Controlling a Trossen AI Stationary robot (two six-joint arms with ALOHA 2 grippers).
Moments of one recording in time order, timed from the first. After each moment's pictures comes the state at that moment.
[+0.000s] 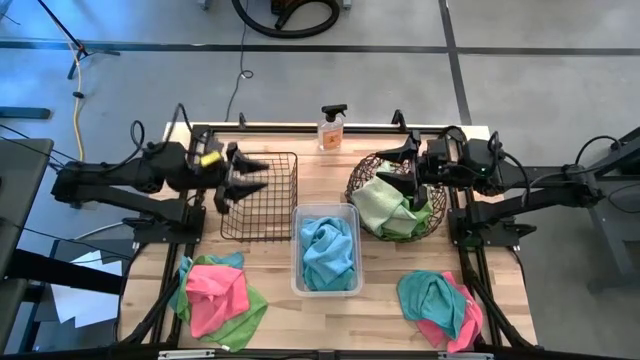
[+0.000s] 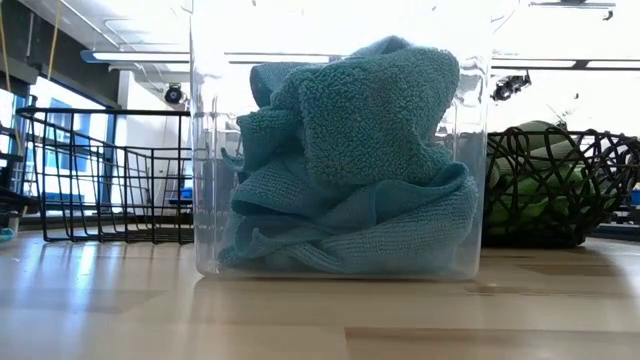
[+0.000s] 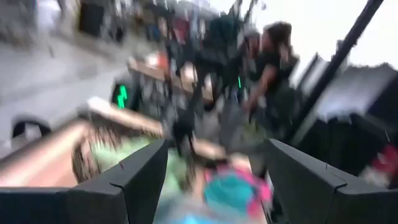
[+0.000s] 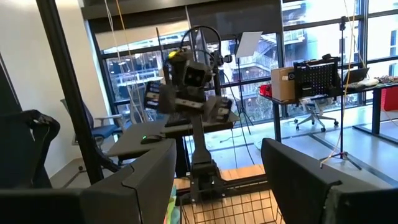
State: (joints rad) left arm -0.05 0.79 0.90 -0.12 -0.10 -0.38; right arm 0.00 0.90 0.90 0.17 0.05 0.13
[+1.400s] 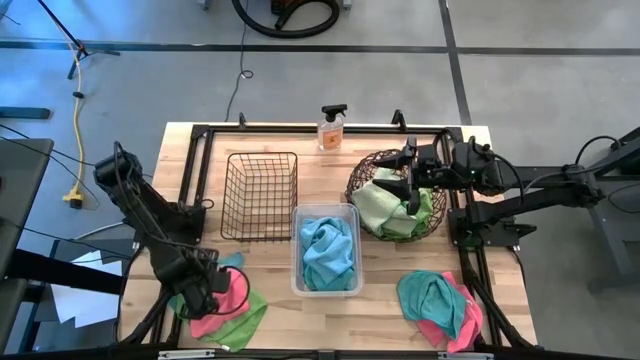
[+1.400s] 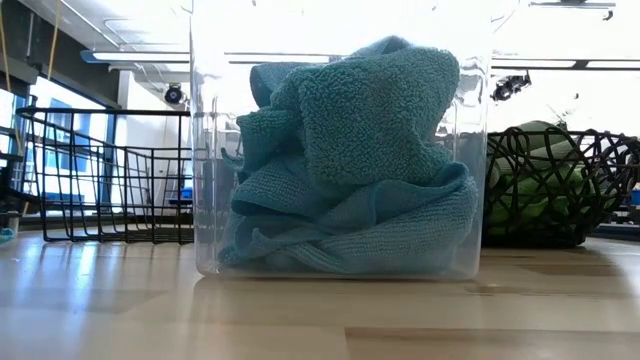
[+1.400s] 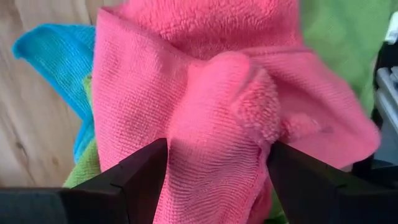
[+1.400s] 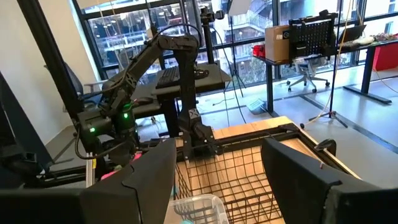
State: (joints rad) left arm -0.96 1.39 0.89 -0.96 0.05 -0.87; right arm 0.00 0.90 0.90 -0.01 0.07 0.16
